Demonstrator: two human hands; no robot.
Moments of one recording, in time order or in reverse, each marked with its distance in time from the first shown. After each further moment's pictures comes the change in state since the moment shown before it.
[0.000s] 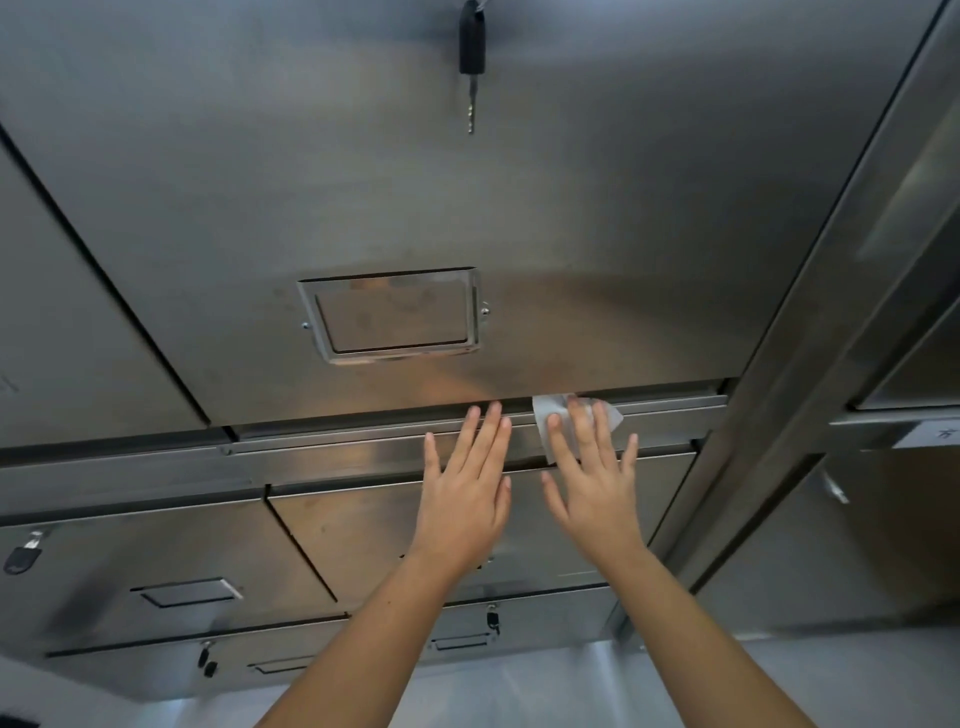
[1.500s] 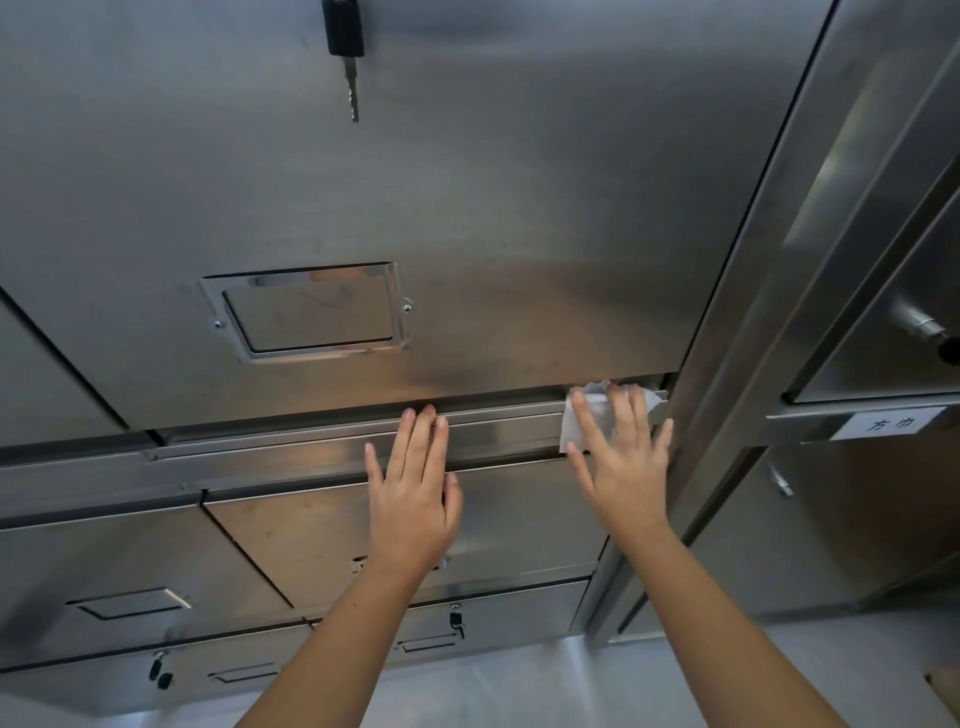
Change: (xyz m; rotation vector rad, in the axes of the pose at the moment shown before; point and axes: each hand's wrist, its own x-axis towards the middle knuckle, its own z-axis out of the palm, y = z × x) left_hand 0.002 0.023 0.018 -0.131 0.197 -0.150; right_hand 0.001 0.080 -0.018 -0.134 0.052 0.089
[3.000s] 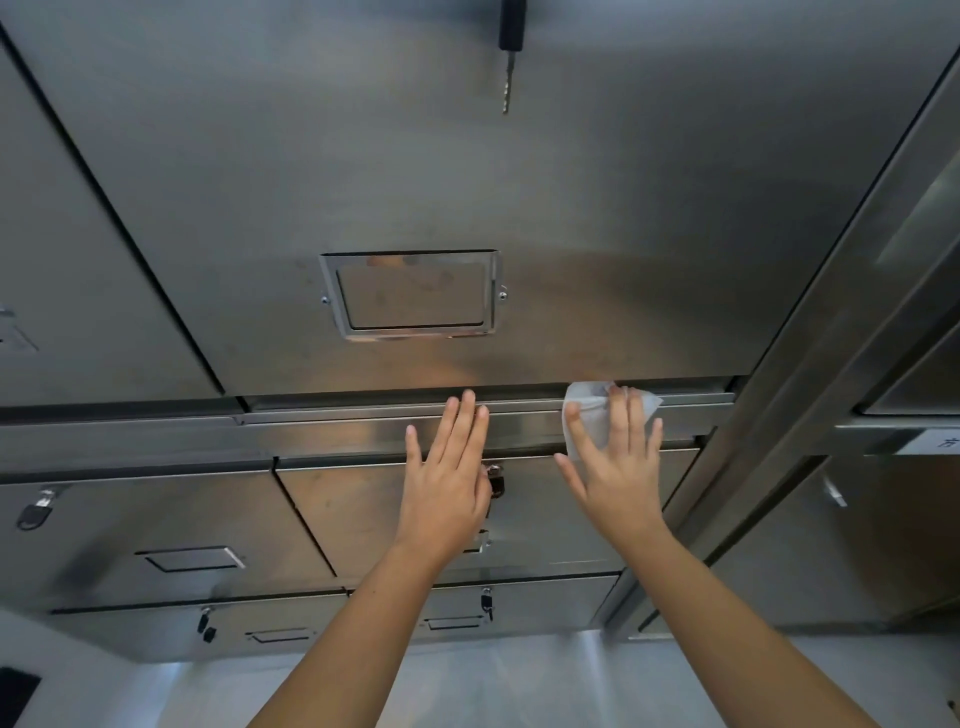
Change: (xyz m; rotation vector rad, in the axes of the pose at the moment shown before) left_hand -0.010 -0.038 -0.017 0.098 -0.153 0.058; right_hand 0.001 -0.064 0.000 -0.022 0.048 -0.158
